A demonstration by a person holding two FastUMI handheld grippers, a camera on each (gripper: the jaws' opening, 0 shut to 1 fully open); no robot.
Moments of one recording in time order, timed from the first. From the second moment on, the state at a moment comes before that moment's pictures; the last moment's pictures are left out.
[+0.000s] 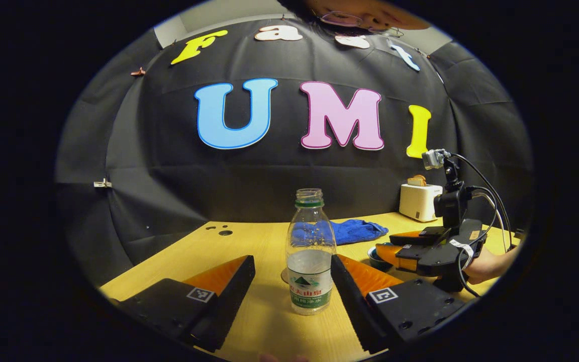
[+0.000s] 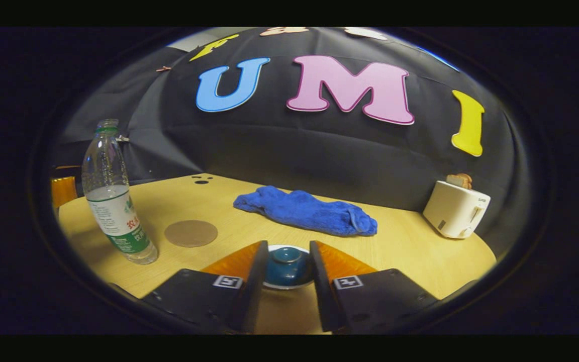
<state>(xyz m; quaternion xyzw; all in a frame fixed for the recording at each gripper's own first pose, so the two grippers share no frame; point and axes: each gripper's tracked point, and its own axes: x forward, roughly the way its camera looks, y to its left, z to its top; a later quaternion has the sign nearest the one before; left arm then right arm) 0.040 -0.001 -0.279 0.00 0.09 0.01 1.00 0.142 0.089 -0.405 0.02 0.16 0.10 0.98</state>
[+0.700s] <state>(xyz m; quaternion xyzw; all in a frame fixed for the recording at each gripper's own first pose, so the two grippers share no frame) 0.050 -0.017 -0.297 0.00 0.11 -0.02 0.99 0.145 0.084 -0.376 0.04 0.13 0.11 0.98</state>
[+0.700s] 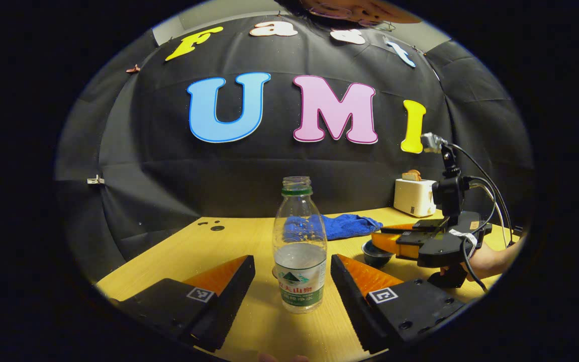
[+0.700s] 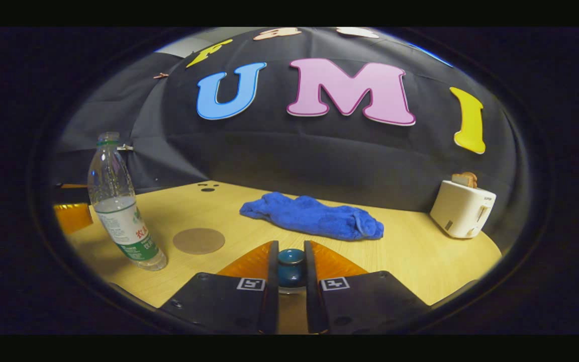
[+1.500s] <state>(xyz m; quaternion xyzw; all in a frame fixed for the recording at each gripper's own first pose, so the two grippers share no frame) 0.096 -0.024 -0.344 -0.01 0.13 0.00 0.99 0.129 -0.012 -0.347 0.03 0.11 0.05 0.99</state>
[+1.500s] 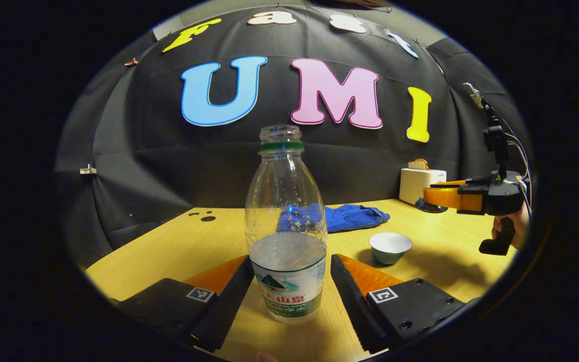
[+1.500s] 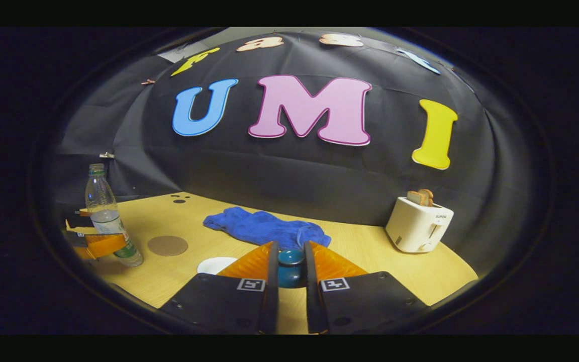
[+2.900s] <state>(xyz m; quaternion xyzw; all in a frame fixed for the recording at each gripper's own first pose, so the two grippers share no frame) 0.155 -0.044 -0.370 0.55 0.26 -0.13 0.78 0.094 -0.111 -0.353 0.04 0.10 0.01 0.99</state>
